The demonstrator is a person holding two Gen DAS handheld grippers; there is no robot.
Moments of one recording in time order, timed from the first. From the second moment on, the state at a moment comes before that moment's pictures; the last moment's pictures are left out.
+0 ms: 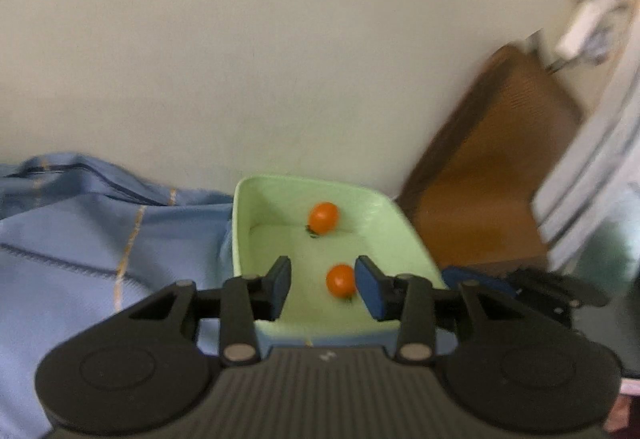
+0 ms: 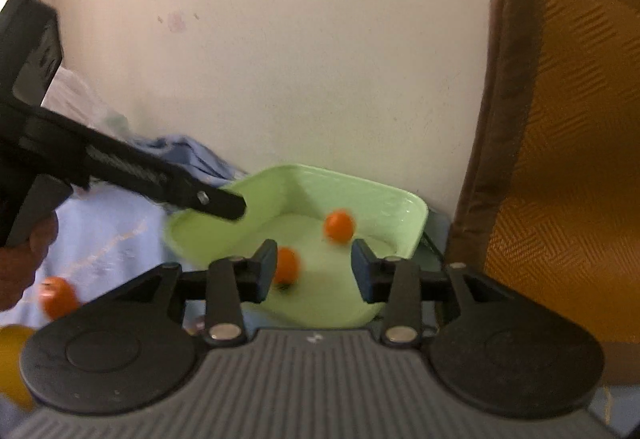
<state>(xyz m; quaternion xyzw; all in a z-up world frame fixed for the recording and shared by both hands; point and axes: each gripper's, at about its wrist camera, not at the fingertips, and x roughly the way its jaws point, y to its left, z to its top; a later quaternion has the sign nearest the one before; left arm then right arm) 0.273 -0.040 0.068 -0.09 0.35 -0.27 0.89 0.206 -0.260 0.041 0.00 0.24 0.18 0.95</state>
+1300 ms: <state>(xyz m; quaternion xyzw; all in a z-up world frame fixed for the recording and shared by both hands) 0.110 -0.029 0.019 -0.20 0.39 -0.37 0.81 0.034 -0.212 0.014 0.01 0.30 0.23 0.93</state>
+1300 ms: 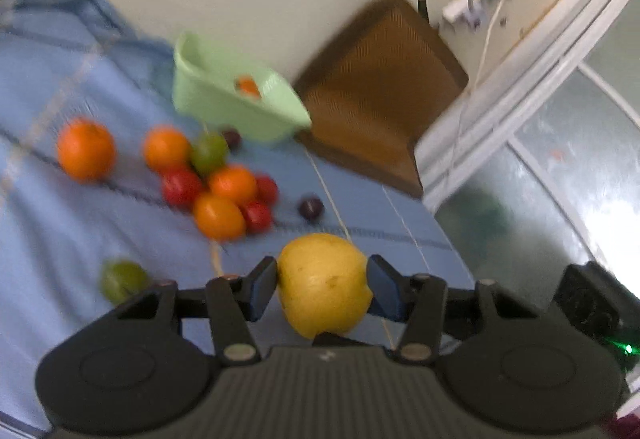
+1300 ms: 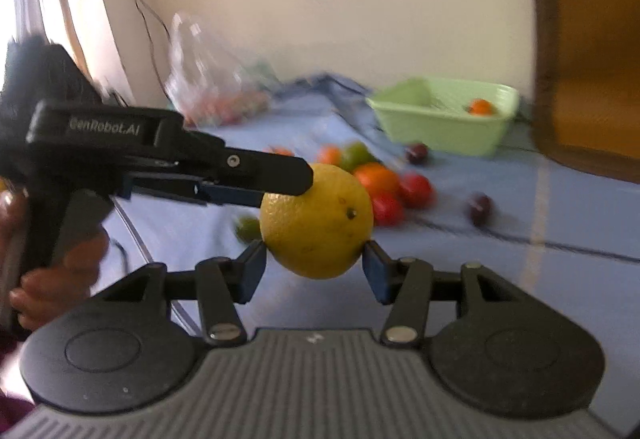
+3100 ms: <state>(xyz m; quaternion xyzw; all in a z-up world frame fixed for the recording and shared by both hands) 0.288 -0.090 0.065 -0.08 0.36 -0.30 0.88 0.238 -0.223 0.035 -0.02 0.25 0.18 0.95</state>
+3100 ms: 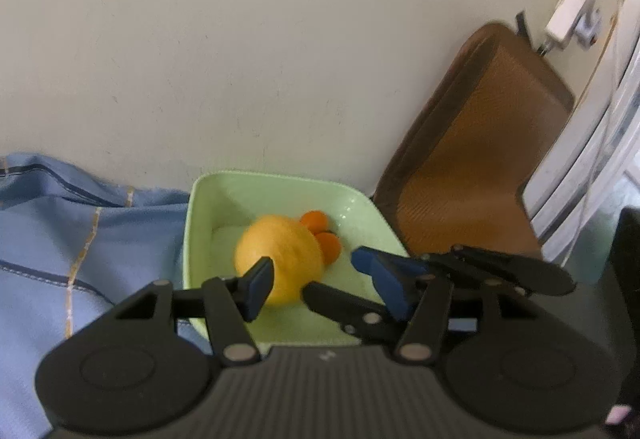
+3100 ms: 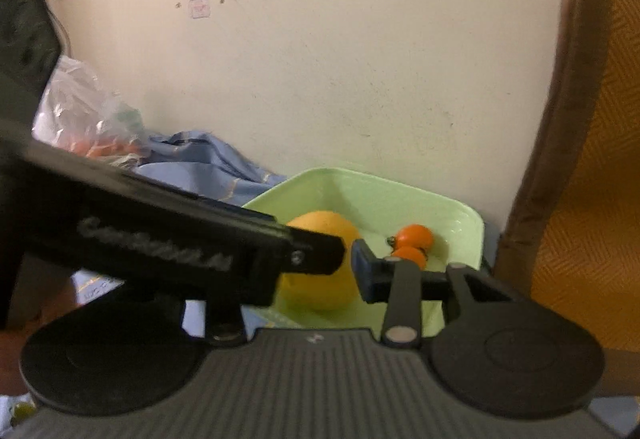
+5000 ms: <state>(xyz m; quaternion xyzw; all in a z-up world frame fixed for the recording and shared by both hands) 0.094 -0.047 0.017 -0.04 0.37 -0.28 0.89 0.075 -0.244 -0.013 0.01 0.28 0.17 0.94</state>
